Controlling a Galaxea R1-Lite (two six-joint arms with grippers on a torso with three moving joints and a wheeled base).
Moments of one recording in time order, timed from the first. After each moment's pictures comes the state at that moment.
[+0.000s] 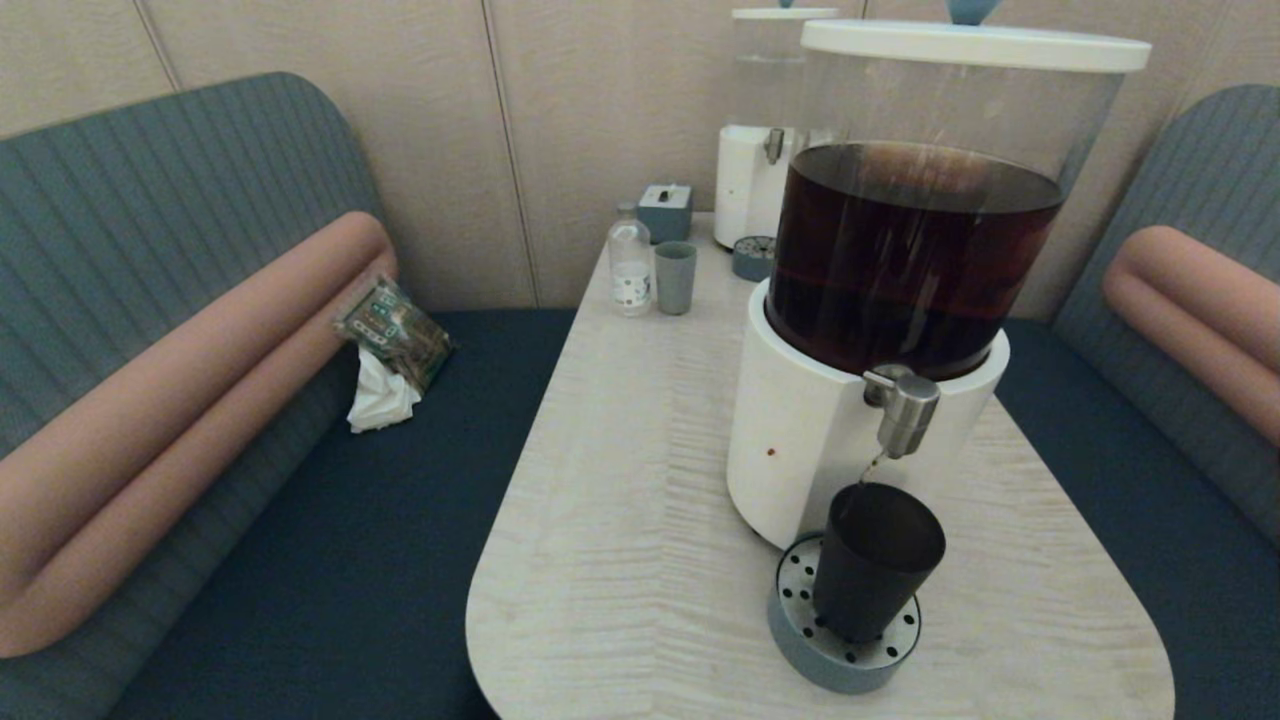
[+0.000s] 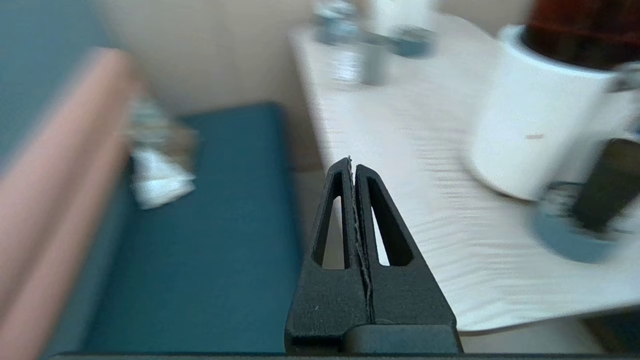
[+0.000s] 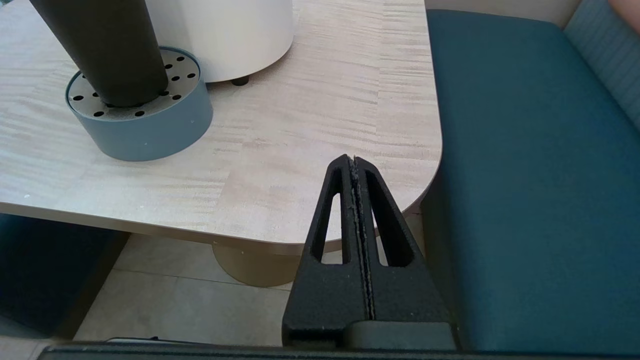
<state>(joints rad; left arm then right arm) 0.01 0.55 -0.76 0.15 -0.28 0.04 0.00 0.00 -0.02 0.06 0.03 0.01</state>
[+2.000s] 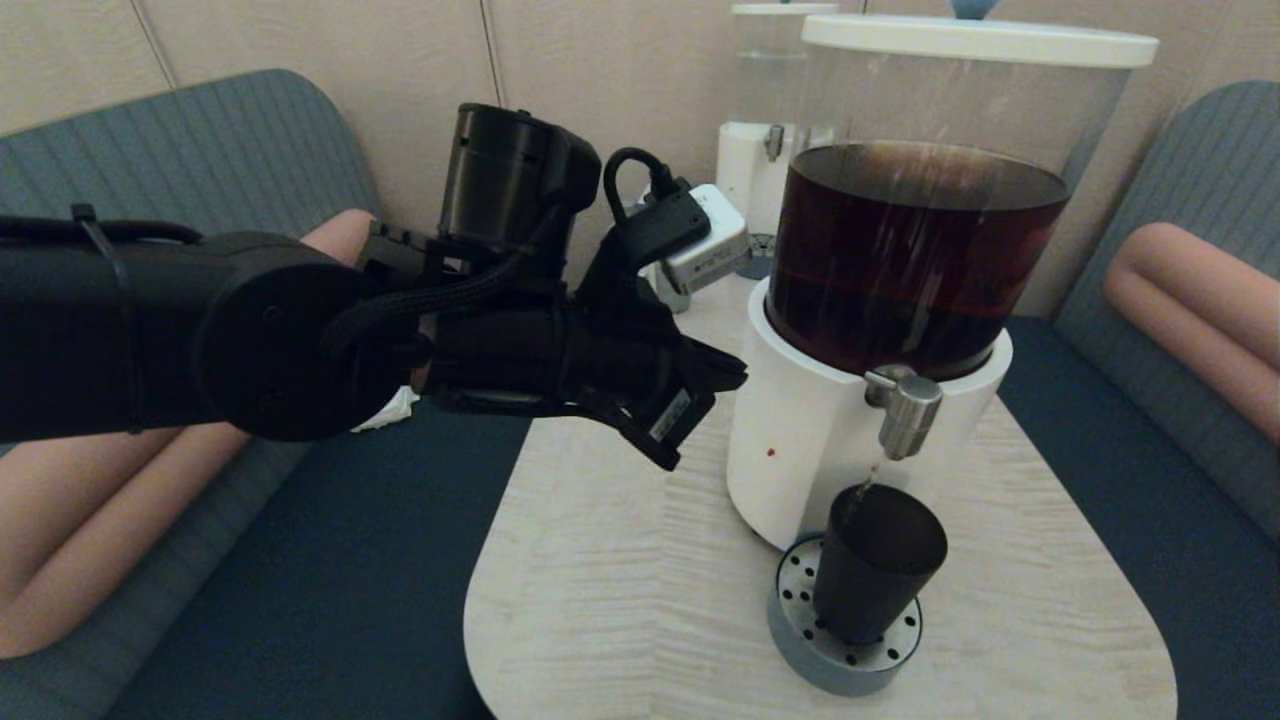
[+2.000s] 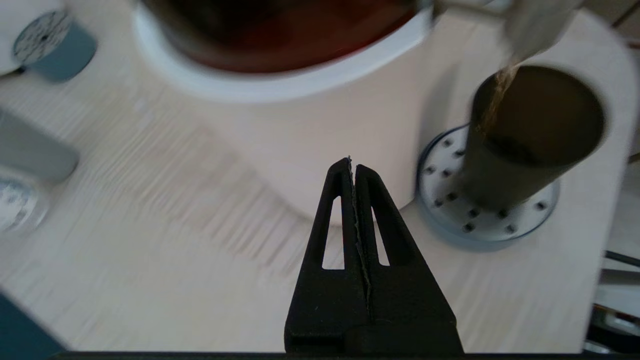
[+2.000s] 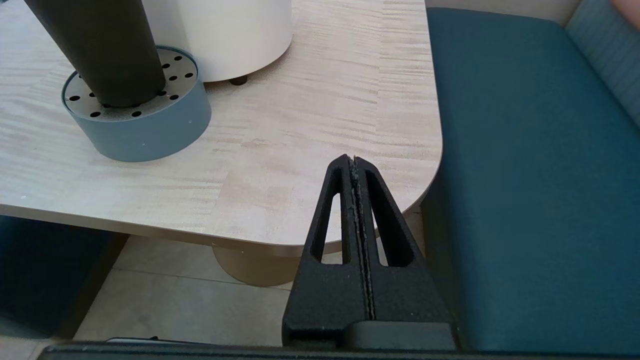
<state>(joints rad) -0.68 1.81 -1.45 0.01 -0.34 0.50 0.00 0.00 -0.02 0.06 0.03 0.01</state>
